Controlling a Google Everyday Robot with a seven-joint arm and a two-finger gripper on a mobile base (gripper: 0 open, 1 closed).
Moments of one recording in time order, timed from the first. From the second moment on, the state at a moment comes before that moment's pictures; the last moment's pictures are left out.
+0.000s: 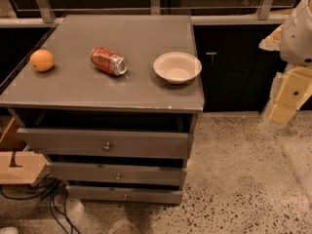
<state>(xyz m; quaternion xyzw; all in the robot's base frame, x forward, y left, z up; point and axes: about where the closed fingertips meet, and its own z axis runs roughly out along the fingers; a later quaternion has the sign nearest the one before) 0.438 -0.217 0.976 -0.60 0.78 -0.03 0.16</state>
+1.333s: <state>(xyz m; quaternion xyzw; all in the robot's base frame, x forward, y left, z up) 0.386 -0.185 0.894 -0.63 0.76 0.02 0.15</state>
